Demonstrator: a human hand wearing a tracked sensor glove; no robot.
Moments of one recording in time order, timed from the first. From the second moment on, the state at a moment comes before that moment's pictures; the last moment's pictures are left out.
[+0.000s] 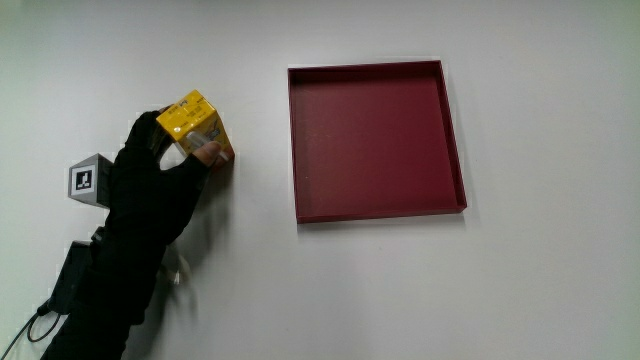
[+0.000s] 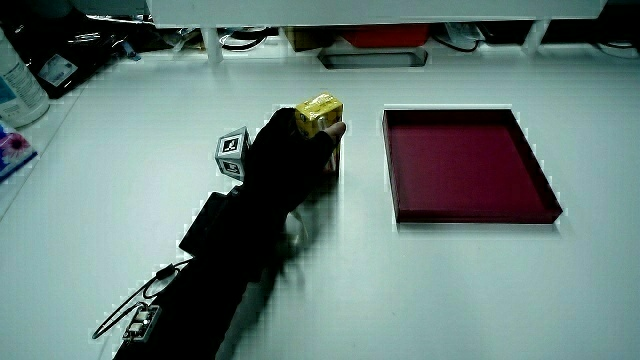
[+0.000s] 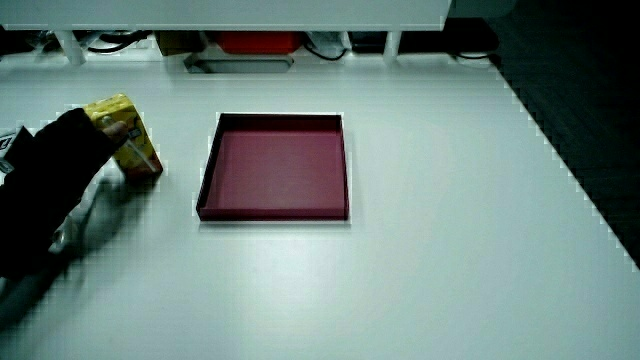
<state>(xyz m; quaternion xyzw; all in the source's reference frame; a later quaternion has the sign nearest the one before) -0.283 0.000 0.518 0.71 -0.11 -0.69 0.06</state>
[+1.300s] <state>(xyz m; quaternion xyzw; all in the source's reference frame) -0.231 -0.027 0.477 0.69 -0.01 -0.72 0.05</state>
